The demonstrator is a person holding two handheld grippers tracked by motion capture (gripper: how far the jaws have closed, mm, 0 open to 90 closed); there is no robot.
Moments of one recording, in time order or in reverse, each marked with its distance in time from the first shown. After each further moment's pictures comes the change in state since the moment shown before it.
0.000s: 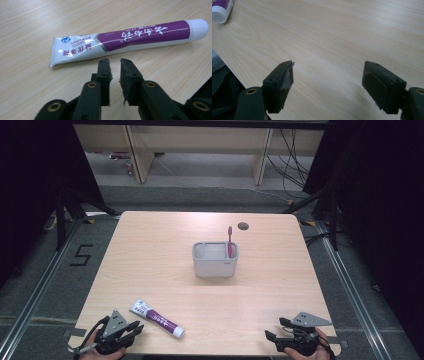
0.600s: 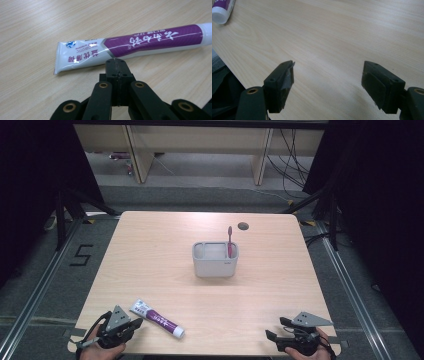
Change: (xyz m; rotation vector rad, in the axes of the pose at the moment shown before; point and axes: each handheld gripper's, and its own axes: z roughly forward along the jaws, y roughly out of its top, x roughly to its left) left arm 0.008 0.008 0.009 0.034 0.012 -0.007; right arm -0.001 0.001 -0.002 0.002 -0.003 -0.001
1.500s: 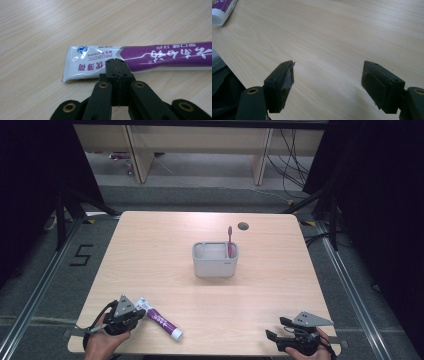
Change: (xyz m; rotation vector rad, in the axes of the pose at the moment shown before) left arm 0.013 0.017 0.021 0.049 0.020 0.004; right arm 0.000 0.000 0.000 -0.011 0.010 0.001
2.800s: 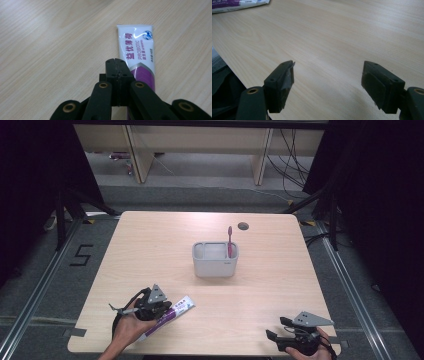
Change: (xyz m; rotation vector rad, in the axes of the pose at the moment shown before) left arm -0.031 0.057 0.046 0.021 -0.107 0.118; right arm 0.000 0.001 -0.002 0.004 -0.008 -0.005
